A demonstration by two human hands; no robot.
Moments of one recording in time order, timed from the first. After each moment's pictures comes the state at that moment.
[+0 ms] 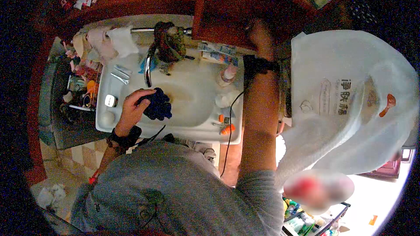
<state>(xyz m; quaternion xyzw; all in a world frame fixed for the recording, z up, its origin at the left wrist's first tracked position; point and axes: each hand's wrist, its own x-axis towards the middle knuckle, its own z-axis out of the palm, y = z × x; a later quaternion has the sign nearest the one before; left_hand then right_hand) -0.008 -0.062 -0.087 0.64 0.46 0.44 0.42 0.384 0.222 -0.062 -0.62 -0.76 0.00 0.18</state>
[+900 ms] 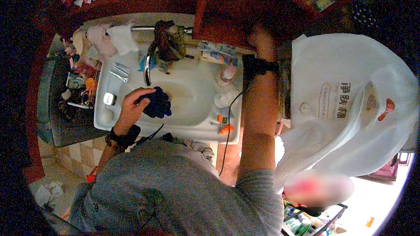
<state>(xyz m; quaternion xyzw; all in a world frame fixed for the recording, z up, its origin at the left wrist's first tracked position) -0.007 -0.062 -0.089 0.63 0.47 0.44 0.43 0.412 0.260 -0.093 -0.65 -0.76 -0.03 -0.06</state>
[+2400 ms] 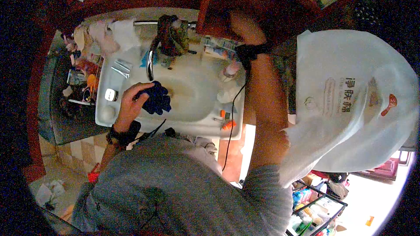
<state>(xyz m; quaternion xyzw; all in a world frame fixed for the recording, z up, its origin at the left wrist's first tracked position) -0.018 -0.066 -0.089 0.64 0.48 0.44 0.40 0.319 0.228 -0.063 -0.51 -0.86 -0.07 -0.02</state>
